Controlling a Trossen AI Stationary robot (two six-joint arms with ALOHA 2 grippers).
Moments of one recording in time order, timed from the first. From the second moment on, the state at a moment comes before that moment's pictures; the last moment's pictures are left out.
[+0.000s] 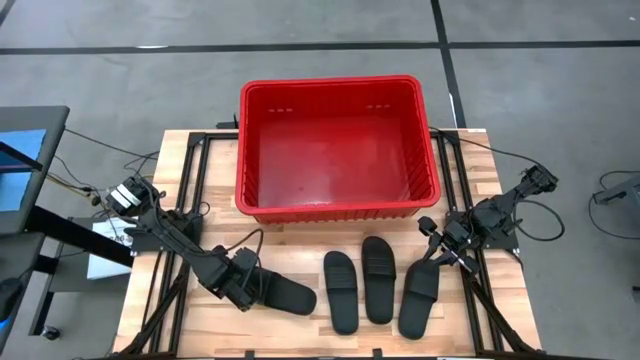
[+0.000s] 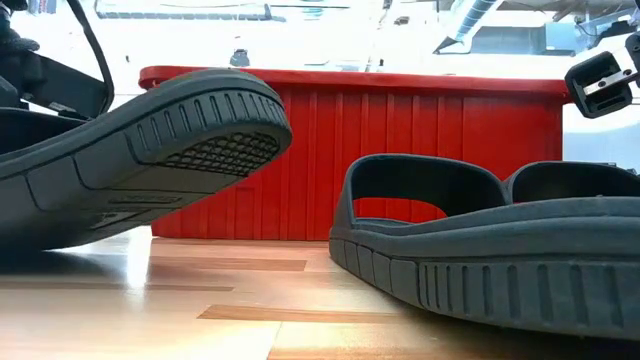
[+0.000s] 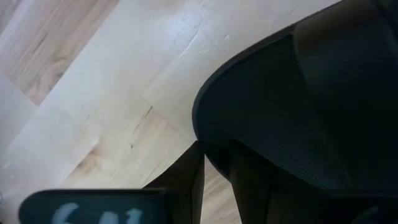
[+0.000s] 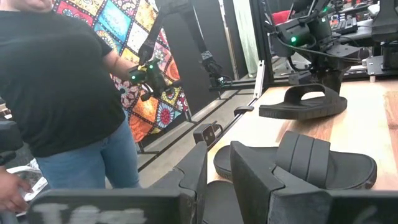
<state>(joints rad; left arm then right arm) -0.68 1.67 0.90 -0.85 -0.14 -1.47 0.56 0.03 0.02 0.01 -0.10 0.23</state>
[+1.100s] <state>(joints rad) -0.66 1.67 0.87 -0.74 -0.27 -1.47 0.56 0.03 0.02 0.01 -0.10 0.23</state>
